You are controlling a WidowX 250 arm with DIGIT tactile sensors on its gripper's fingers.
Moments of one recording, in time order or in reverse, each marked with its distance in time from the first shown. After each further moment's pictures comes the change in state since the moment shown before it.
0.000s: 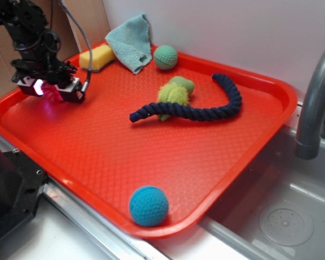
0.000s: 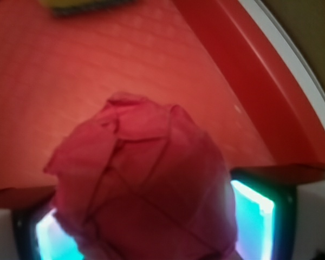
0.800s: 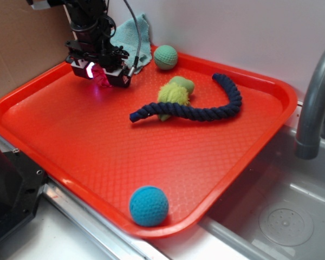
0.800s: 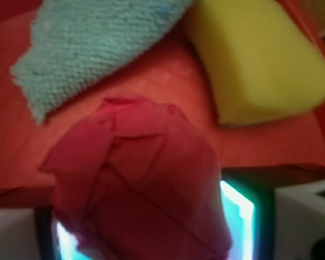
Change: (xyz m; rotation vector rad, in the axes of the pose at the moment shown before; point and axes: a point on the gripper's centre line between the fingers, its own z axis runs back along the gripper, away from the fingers) arm 0.049 -0.064 -0.003 -0.041 0.018 -0.107
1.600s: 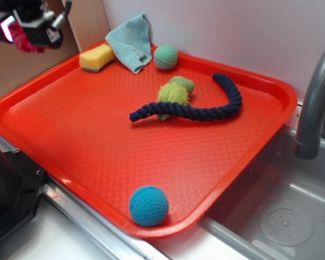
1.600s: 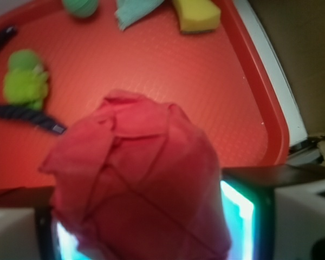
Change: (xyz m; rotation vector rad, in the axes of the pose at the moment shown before) arm -0.100 -0.010 0.173 -0.094 0.068 -0.031
